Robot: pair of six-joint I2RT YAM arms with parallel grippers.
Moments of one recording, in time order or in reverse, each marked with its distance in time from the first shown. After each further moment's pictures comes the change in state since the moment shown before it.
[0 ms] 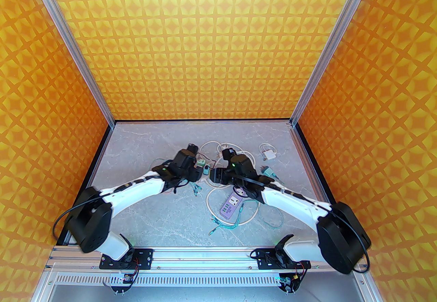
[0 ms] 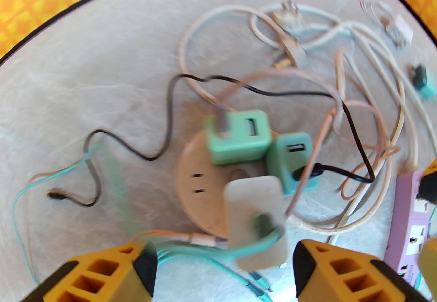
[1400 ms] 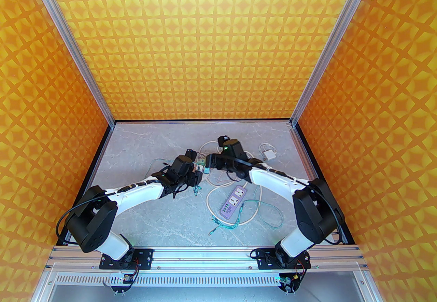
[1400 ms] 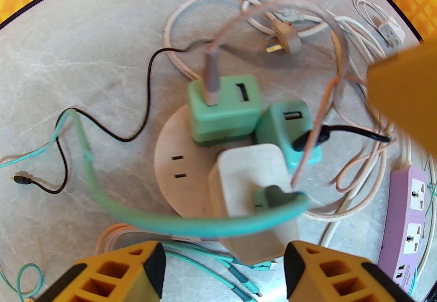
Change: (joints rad) left arm -0.023 0.071 -0.092 0.150 0.079 -0.039; right arm -0.098 0.206 0.261 -0.093 -0.018 -0.029
